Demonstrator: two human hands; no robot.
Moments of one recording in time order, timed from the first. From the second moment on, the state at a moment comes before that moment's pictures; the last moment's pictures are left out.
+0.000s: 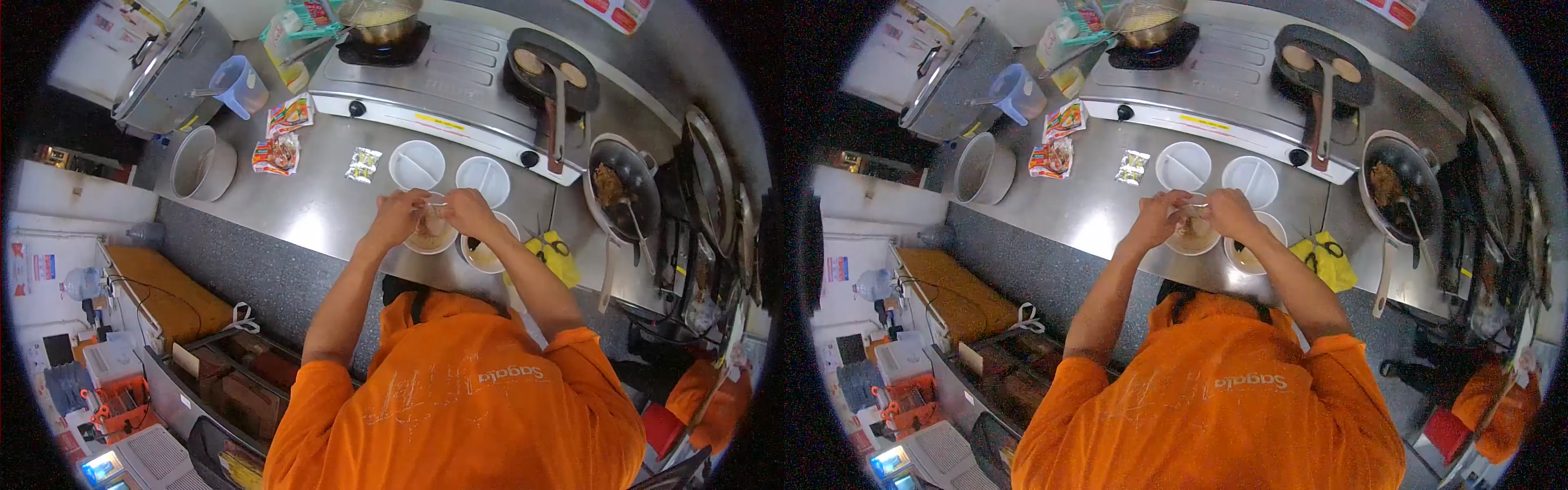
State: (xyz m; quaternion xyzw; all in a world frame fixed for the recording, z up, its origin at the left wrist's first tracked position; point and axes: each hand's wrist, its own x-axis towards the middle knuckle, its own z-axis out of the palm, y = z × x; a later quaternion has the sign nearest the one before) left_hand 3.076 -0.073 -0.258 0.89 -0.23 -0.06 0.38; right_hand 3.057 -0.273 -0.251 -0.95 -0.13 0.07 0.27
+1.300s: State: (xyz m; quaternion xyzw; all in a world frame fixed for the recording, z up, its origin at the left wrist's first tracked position) left_hand 3.191 0.241 -0.303 0.69 0.21 -0.14 0.67; right_hand 3.251 -0.023 -0.320 -0.98 0.17 -0.02 0.10
